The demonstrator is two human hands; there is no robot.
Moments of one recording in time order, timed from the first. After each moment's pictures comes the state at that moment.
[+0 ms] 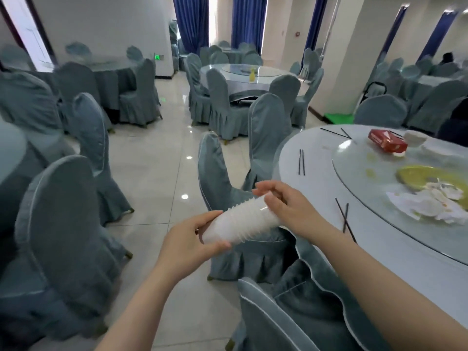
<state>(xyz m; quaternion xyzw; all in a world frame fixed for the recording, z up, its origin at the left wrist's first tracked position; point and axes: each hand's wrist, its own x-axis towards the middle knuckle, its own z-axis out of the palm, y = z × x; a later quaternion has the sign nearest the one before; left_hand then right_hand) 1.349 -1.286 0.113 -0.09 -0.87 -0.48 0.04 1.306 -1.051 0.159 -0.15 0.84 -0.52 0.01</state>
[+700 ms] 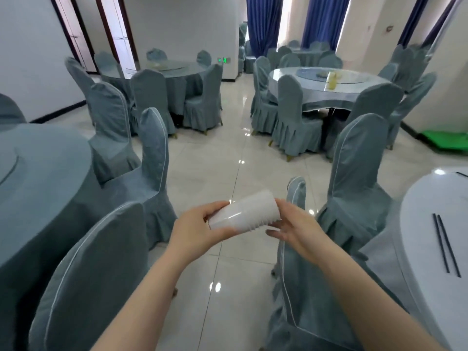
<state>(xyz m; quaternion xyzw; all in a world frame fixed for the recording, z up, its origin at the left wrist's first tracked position) 1.006 -1.496 0.124 0.04 -0.88 -0.46 0.09 0.937 -1.284 0.124 -0.05 0.66 -0.72 0.21</state>
